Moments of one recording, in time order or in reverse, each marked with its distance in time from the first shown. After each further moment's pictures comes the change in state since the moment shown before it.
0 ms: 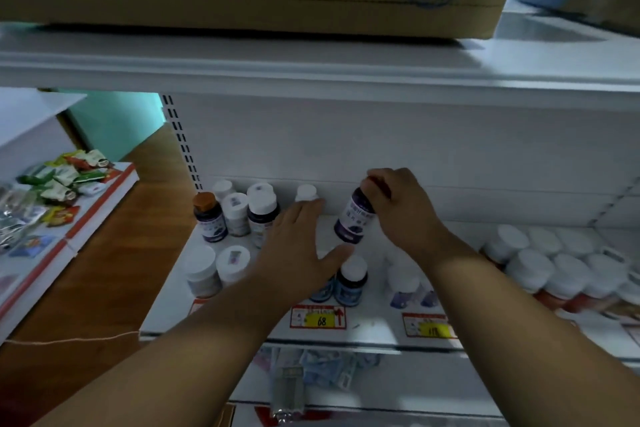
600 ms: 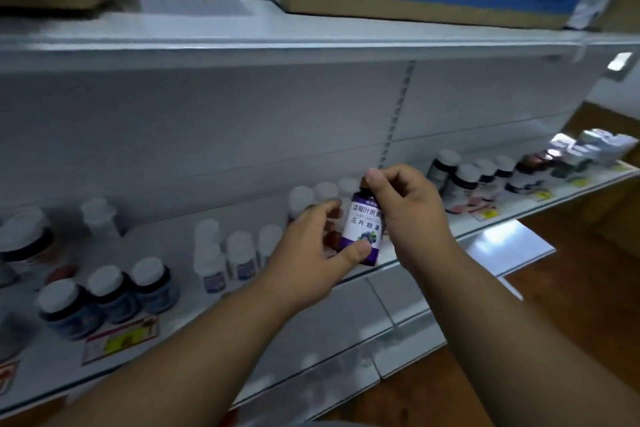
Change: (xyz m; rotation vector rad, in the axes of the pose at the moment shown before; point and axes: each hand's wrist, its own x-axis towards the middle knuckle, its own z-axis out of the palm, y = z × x) left_hand -0.015 0.239 0.124 -0.635 -0.368 0.236; right_hand -0.168 0.075 -0.212 0.403 0.557 0.321
